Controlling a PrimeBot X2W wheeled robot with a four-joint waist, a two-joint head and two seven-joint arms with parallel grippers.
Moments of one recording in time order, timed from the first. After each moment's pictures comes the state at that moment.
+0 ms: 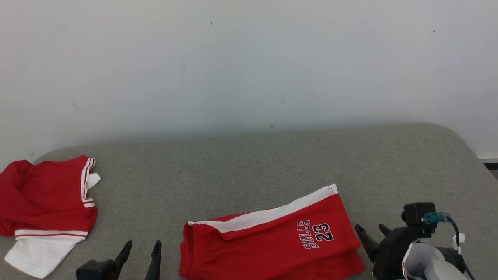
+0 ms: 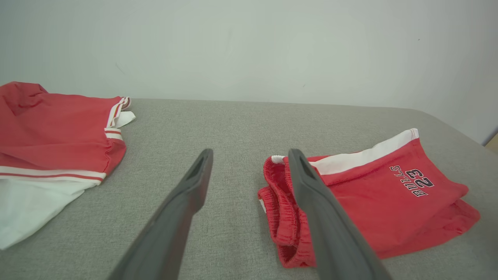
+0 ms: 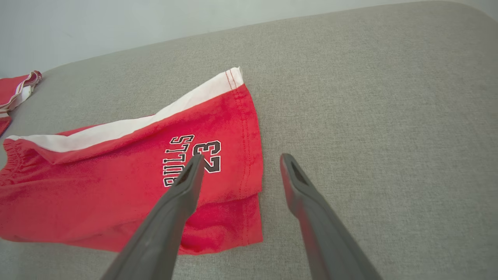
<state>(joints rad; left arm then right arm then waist) 0.02 0.28 -0.40 0.14 -0.40 0.12 -0.08 -0.16 -0.23 0.25 0.43 0.59 0.00 0.25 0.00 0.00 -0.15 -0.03</state>
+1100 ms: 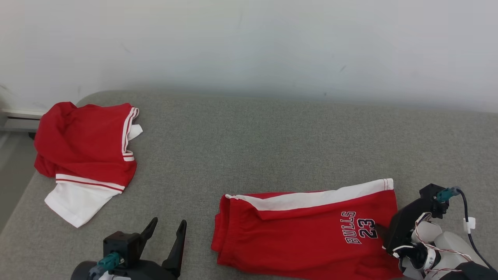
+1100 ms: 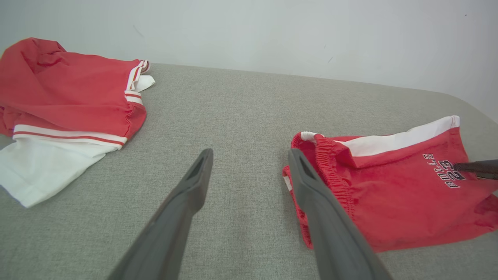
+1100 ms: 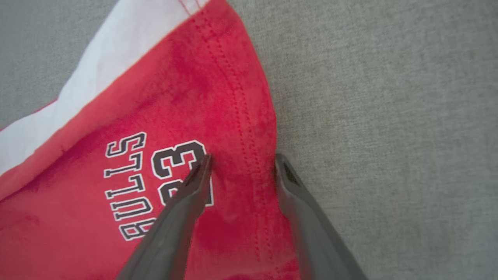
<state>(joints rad) -0.09 0.25 -0.47 0.11 -0.37 0.12 0.03 -0.41 -0.17 0.15 0.80 0.69 -0.09 0.48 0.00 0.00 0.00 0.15</state>
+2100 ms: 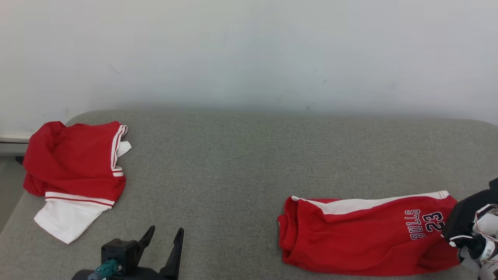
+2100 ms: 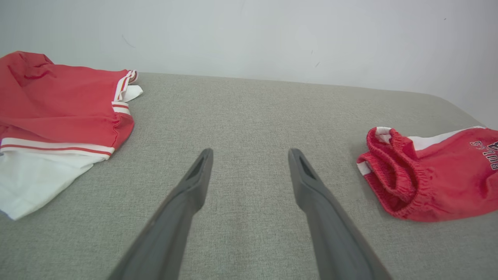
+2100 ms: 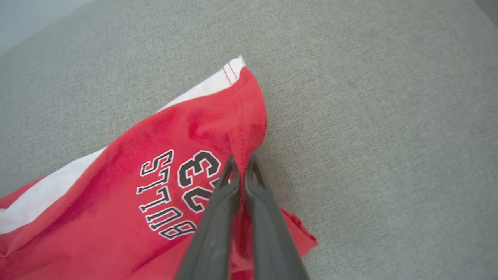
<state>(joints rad) -0.07 0.25 -0.46 0.11 -0.37 0.12 0.04 -0.44 -0.34 0.06 0.87 0.69 -0.12 0.44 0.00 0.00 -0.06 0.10</state>
